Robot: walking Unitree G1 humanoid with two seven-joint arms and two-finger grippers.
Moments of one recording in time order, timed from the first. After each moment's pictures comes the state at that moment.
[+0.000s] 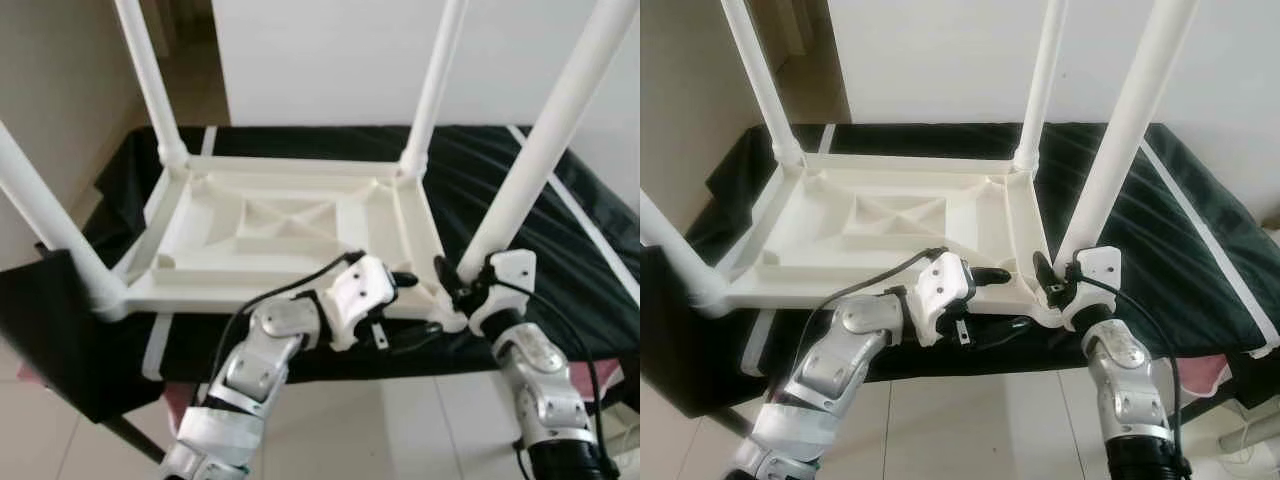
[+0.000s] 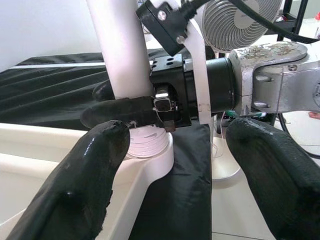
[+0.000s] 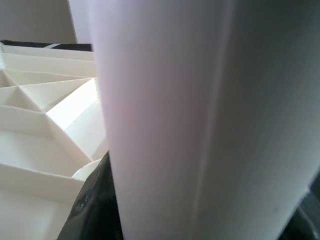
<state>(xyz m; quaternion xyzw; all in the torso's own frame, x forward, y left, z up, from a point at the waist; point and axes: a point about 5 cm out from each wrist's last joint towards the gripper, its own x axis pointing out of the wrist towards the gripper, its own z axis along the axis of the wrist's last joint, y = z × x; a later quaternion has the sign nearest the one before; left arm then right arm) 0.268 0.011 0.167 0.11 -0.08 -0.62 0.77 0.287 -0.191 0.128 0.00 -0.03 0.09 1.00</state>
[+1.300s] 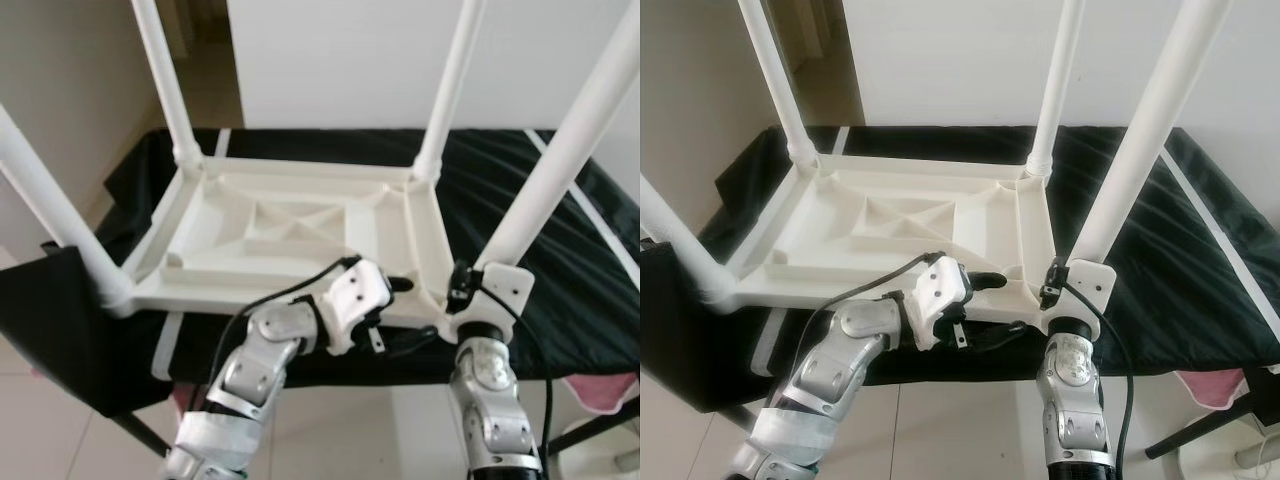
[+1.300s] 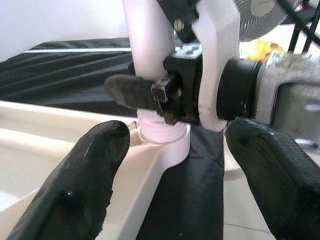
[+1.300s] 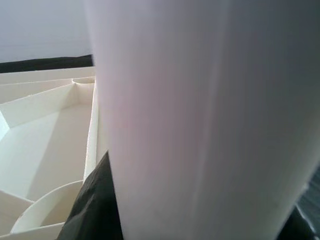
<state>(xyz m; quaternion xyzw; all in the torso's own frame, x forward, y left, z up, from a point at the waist) 0.270 0.014 0.157 0.12 -0.06 -0.62 0.77 0.270 -0.171 0.123 0.03 -0.03 -0.19 0.98</state>
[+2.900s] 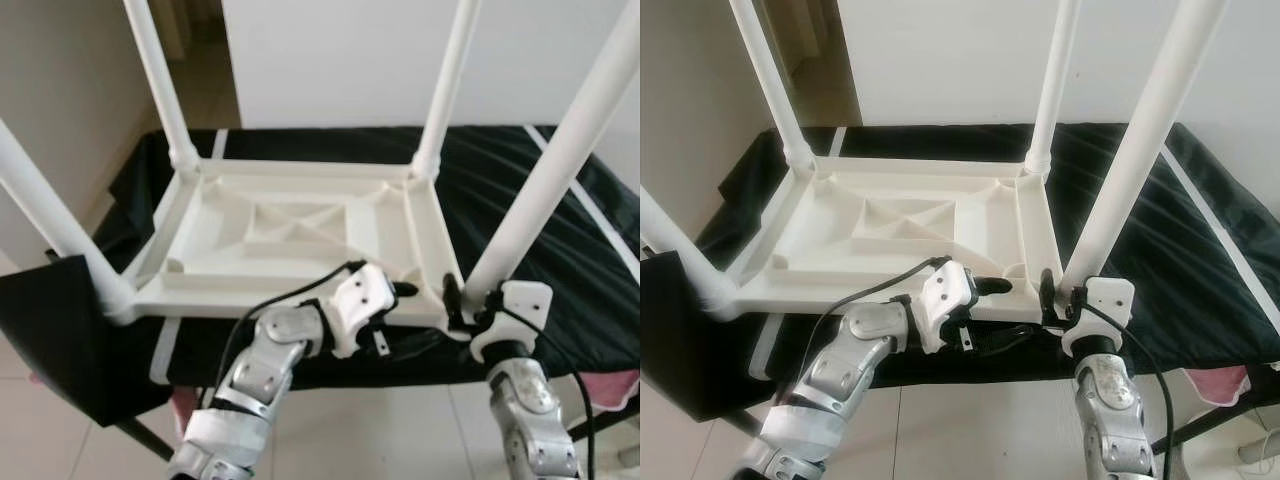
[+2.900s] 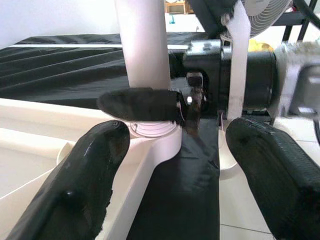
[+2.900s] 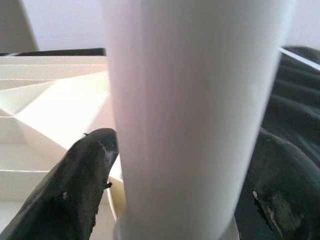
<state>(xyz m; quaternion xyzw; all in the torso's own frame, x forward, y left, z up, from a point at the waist) 0.270 0.009 0.153 0.10 -0.06 -0.63 0.77 0.257 -0.198 0.126 0.00 -0.07 0.00 1.00</state>
